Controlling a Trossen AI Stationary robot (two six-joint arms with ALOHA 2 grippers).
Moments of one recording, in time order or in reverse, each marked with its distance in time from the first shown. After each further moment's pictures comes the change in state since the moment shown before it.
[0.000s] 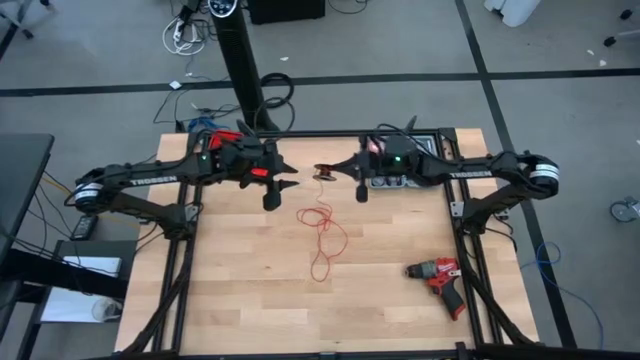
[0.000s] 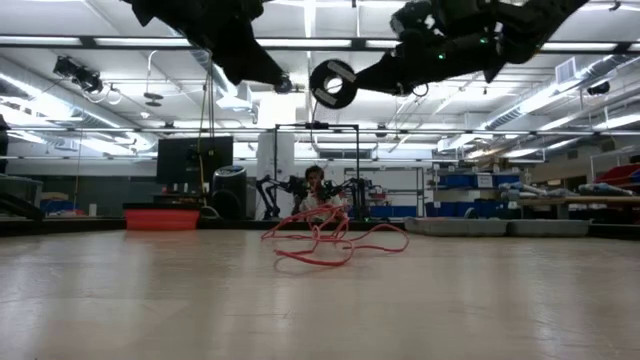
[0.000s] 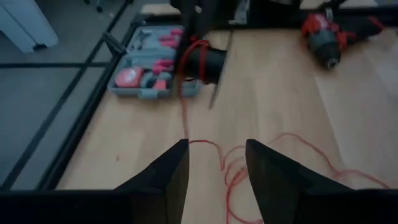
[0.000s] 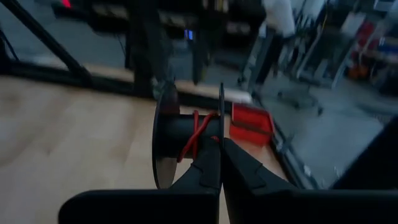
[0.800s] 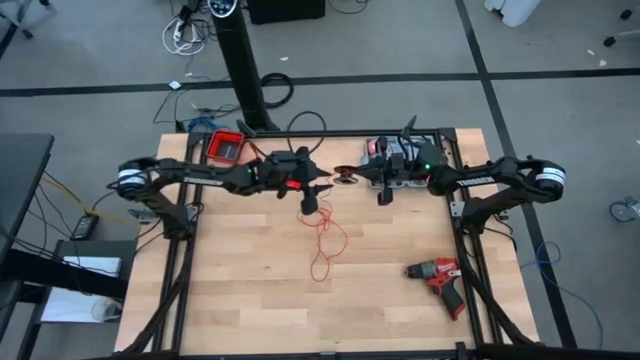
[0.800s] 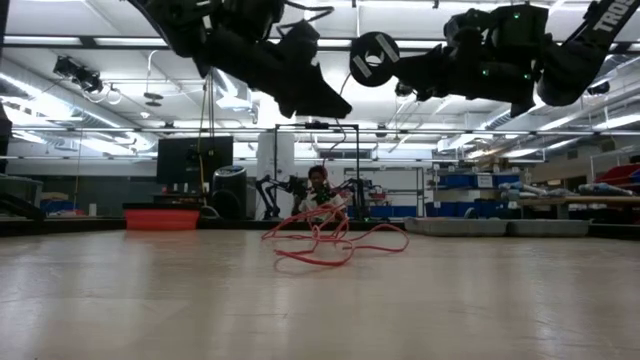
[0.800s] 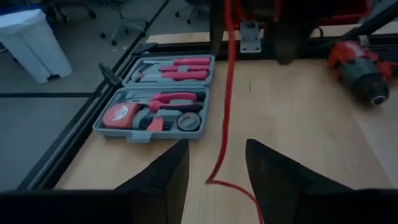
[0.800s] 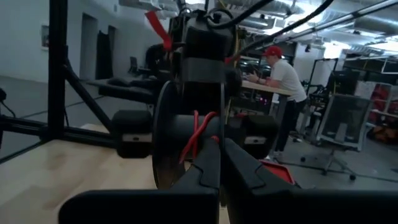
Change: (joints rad) left arm -0.059 0.379 0.000 0.533 -0.081 -0.029; right arm -0.121 -0.045 -0.332 0.634 -0.266 0.179
